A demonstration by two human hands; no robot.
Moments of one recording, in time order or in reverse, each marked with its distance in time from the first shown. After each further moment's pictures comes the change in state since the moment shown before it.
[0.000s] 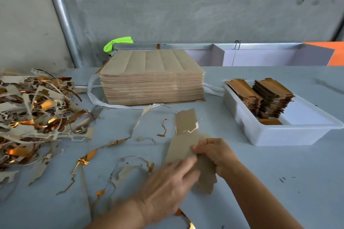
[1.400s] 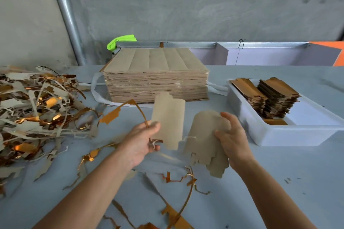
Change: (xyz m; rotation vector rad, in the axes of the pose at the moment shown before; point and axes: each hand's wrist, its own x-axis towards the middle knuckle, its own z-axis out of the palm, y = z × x) left_hand 0.031 -0.081 -0.016 -1.604 0.215 -1.363; right_hand 0.003 -0.011 -0.018 -0.144 0.192 -0.428
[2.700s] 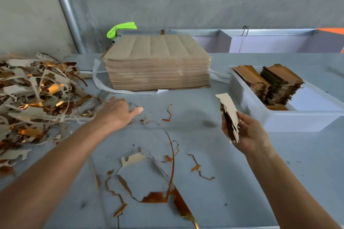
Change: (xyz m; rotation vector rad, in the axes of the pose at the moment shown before) left_hand 0.026 0.039 -0.057 1.675 0.275 0.182; right_hand 0.008 0.008 -0.027 1.002 -0.080 0.579
